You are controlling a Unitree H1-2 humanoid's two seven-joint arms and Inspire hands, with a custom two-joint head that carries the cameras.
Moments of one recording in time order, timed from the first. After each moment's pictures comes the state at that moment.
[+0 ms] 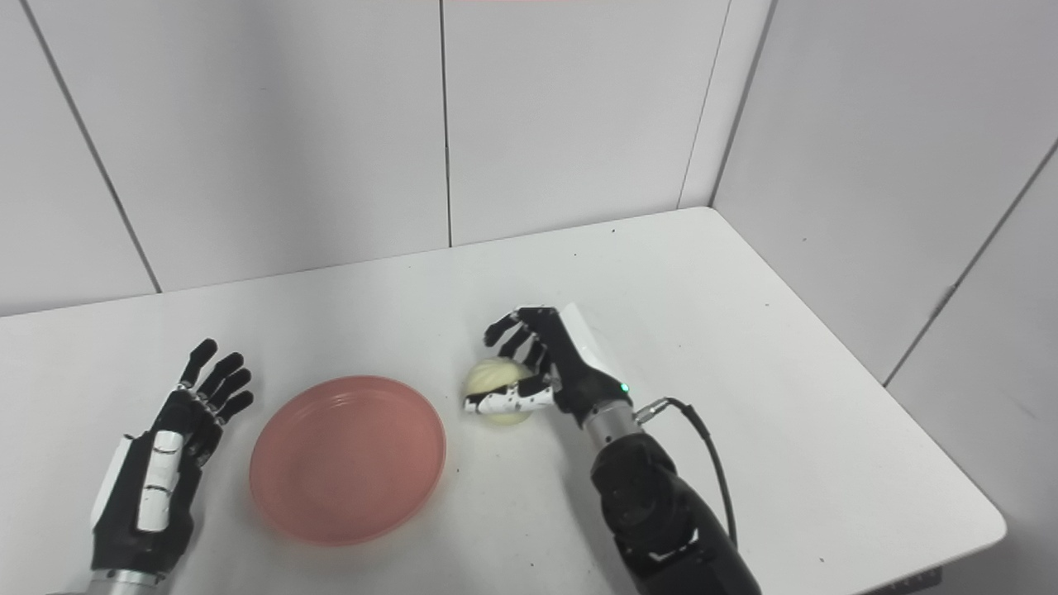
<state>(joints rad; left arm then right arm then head) -0.21 0.02 -0.09 0.15 -0.08 -0.24 -0.22 -0.19 -0.30 0.13 -0.23 -0.43 0.27 -0.01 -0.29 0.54</state>
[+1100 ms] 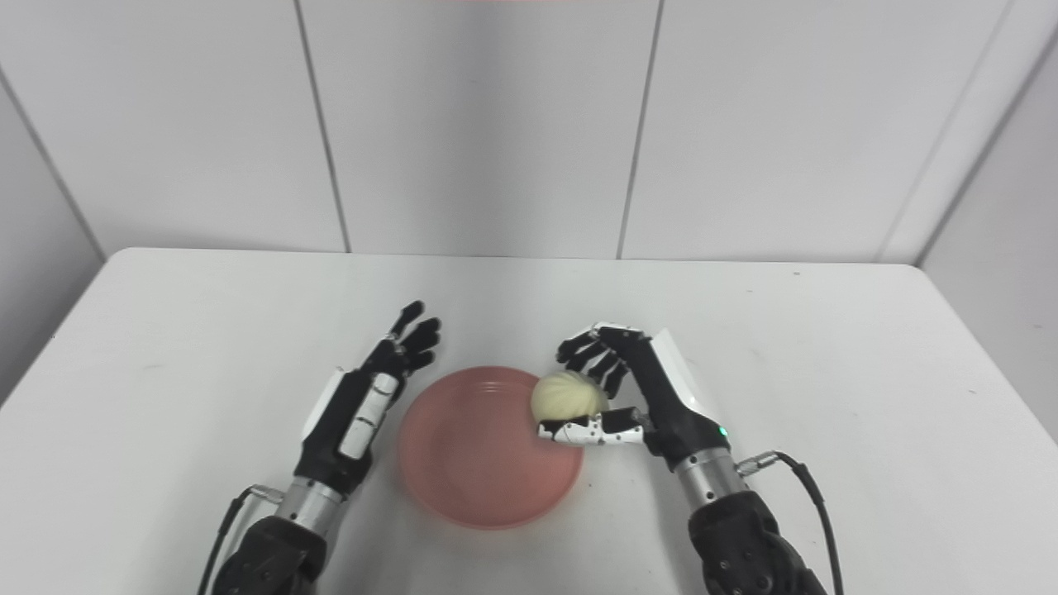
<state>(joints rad) -0.27 -0.04 -0.13 0.23 0.05 -0.27 -0.16 -0.24 -0.26 0.15 -0.19 -0.40 0.04 0.08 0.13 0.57</state>
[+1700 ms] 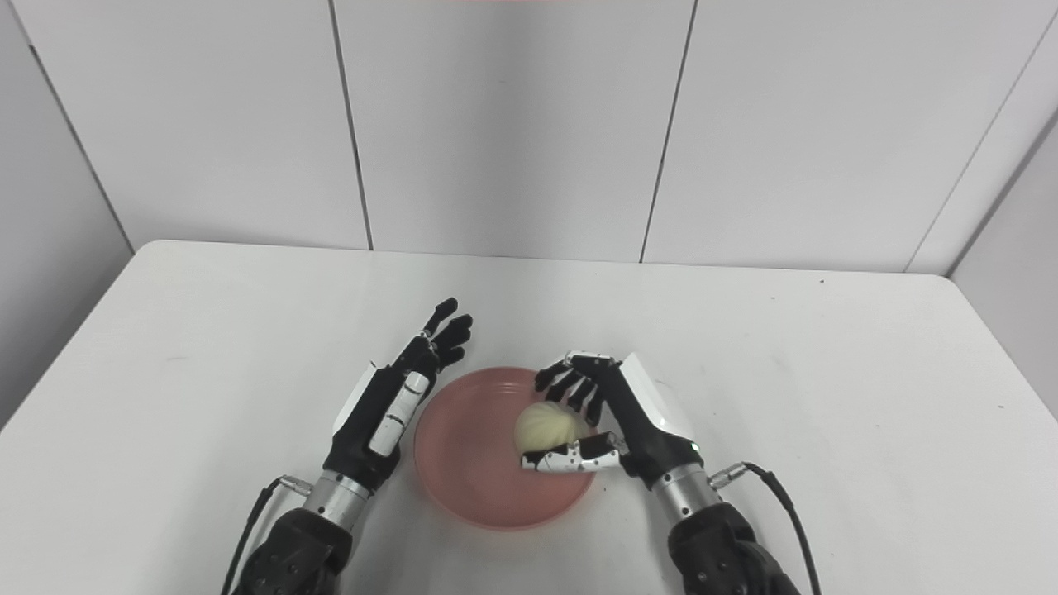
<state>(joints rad) -0.27 -0.04 -0.14 0.24 0.05 -0.29 -0.16 -0.26 -0.23 0.23 -0.05 -0.46 -0.04 0.08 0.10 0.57</state>
